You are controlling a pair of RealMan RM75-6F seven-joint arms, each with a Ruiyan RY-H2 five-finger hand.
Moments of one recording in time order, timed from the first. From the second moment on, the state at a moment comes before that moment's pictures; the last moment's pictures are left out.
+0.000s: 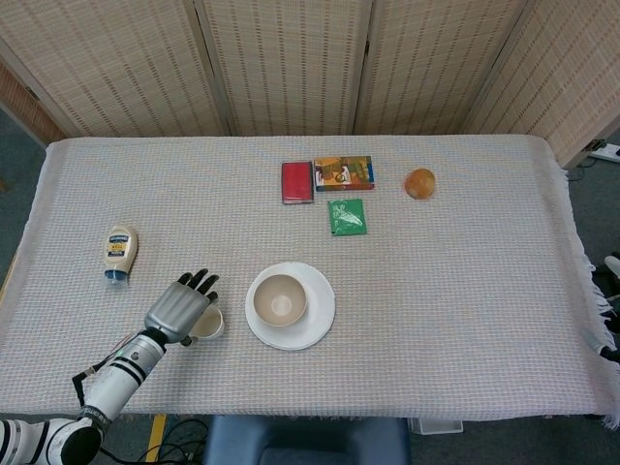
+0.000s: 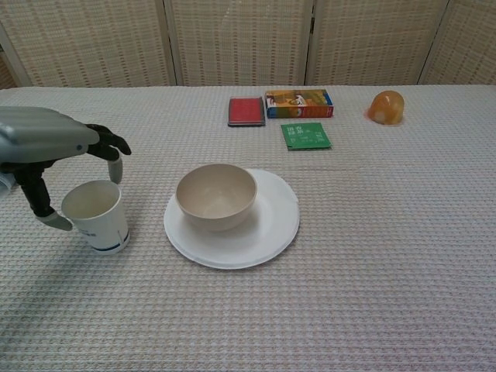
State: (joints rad) left arm -0.84 -1.19 0.03 -1.97 0.86 1.03 0.82; right arm 0.04 -0.86 0.04 -1.48 -1.58 1.54 0.59
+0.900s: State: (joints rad) left arm -0.88 -1.11 -0.04 -2.04 0.80 1.03 0.76; right arm 0.05 -0.86 0.05 -1.49 -1.57 1.53 0.58
